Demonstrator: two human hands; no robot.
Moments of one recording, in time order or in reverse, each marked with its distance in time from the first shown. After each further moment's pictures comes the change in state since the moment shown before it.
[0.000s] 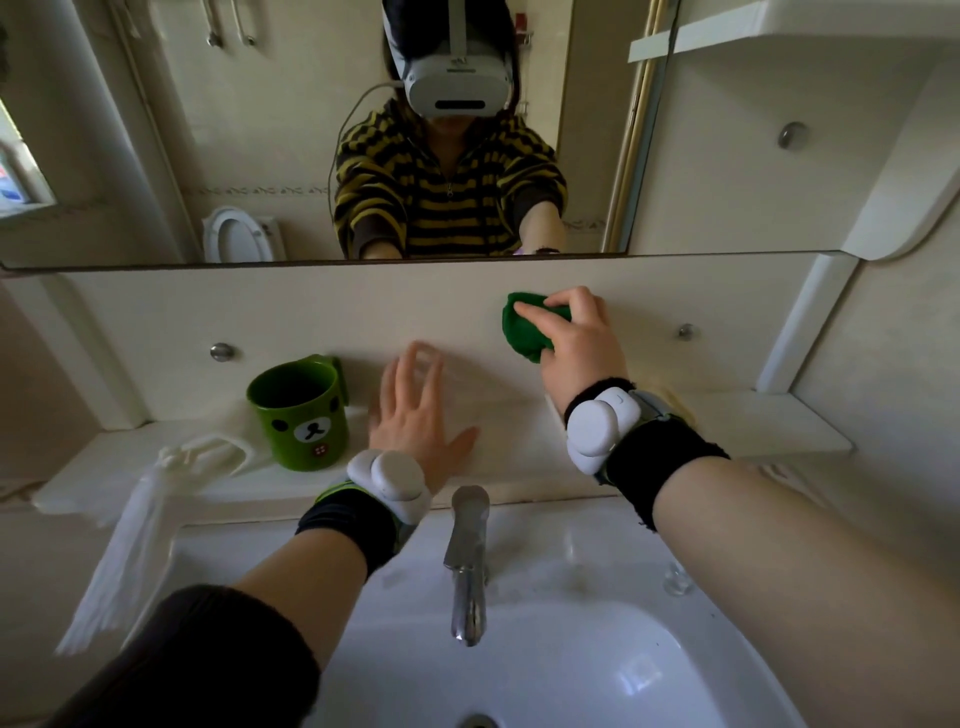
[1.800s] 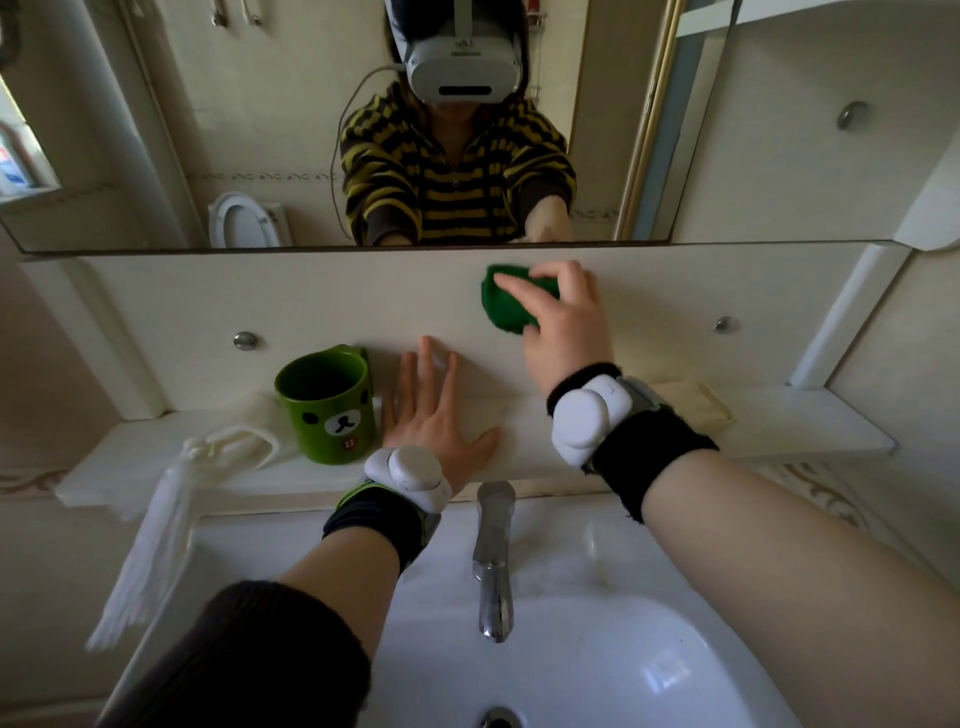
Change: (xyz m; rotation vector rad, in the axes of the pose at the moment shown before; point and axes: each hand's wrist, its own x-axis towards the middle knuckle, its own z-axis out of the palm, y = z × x) left_hand -0.006 -0.015 0.001 0.076 -0.142 -0.031; right_hand 0.013 -0.041 0.021 0.065 0.160 -0.085
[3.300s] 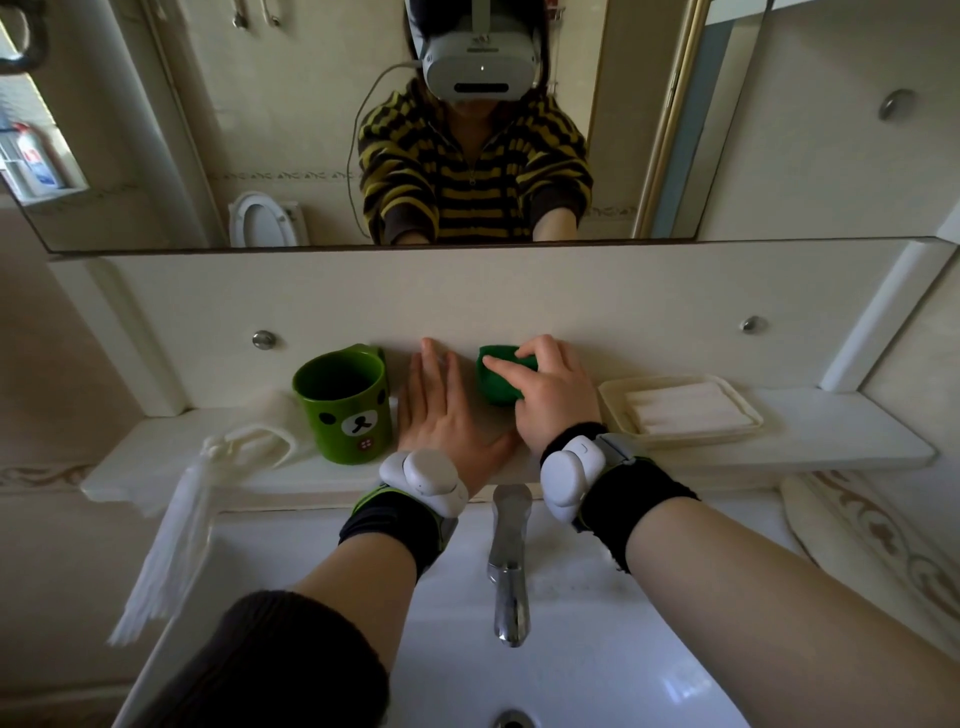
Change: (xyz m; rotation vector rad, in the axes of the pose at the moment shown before) left_hand -0.001 0.010 0.003 -0.058 0.179 -0.061; right_hand -0.051 0.003 0.040 -0.039 -0.292 0.084
